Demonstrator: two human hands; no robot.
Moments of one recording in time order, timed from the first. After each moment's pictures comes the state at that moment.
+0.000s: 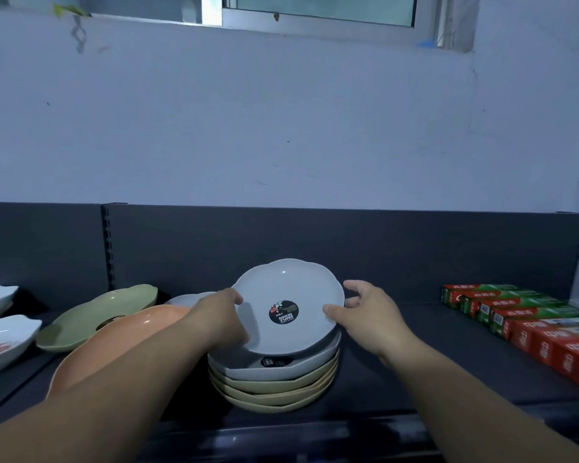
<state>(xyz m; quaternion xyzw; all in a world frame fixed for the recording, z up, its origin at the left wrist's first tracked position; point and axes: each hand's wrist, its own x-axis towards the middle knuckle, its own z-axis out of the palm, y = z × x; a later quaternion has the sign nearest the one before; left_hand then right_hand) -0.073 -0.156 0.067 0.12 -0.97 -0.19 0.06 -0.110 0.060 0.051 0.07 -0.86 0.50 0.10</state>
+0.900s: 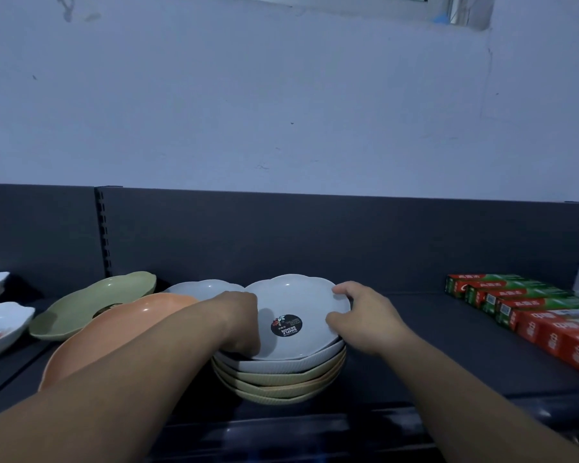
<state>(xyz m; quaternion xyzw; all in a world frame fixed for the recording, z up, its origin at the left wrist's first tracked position) -0.081 -0.146 0.065 0.05 -1.00 0.03 -0.04 -0.109 0.045 0.045 0.08 -0.93 0.35 0.06</state>
